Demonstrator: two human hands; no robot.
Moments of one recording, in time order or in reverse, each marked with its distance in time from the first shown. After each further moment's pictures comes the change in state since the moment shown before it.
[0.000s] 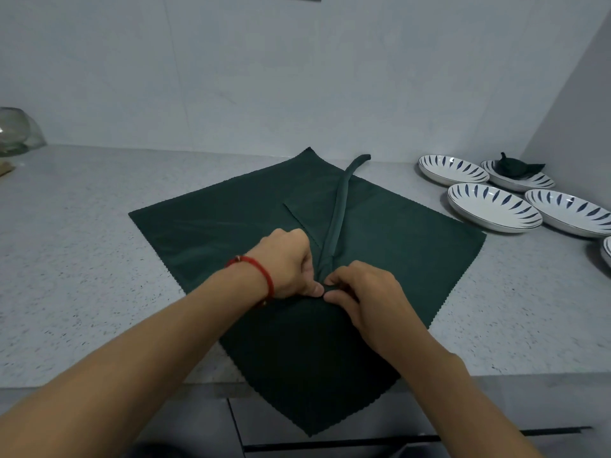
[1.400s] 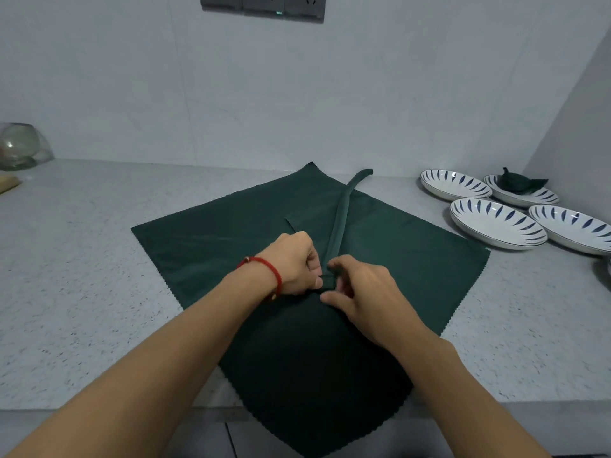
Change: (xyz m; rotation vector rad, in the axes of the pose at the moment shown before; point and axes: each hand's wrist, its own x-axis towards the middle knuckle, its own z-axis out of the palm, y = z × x) left_hand 0.024 0.007 -0.010 -0.113 0.058 0.003; right_hand 0.035 0.005 -0.006 0.007 -0.126 0.115
